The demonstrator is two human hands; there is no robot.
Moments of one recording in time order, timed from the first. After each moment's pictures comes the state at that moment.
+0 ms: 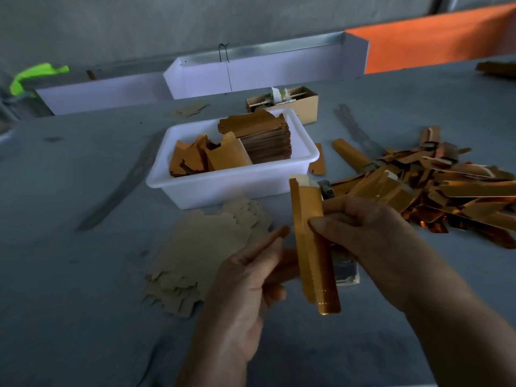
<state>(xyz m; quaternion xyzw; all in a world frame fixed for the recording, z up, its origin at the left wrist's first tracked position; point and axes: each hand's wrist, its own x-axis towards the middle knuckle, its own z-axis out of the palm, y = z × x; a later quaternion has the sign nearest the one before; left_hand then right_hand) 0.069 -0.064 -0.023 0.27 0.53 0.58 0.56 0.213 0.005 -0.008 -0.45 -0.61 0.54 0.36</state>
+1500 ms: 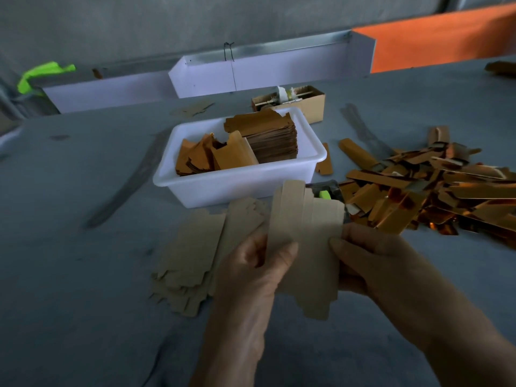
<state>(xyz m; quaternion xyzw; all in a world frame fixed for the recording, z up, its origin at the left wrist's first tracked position) 0.068 -0.062 -0.029 0.32 0.60 0.58 0.46 0.215 -0.016 -0.020 -0.47 -0.53 0.62 0.33</state>
